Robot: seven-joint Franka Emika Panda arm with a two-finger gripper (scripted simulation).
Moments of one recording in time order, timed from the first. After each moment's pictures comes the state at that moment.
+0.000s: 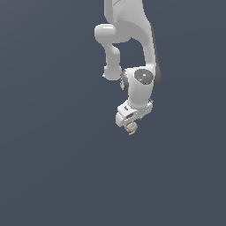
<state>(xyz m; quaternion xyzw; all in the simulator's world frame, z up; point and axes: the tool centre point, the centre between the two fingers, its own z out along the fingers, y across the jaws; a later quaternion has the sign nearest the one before) -0.048 0.107 0.090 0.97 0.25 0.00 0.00</state>
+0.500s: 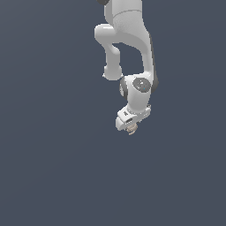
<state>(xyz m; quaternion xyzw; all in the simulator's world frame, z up) -0.050 0.108 0.053 0.97 0.25 0.00 0.00</state>
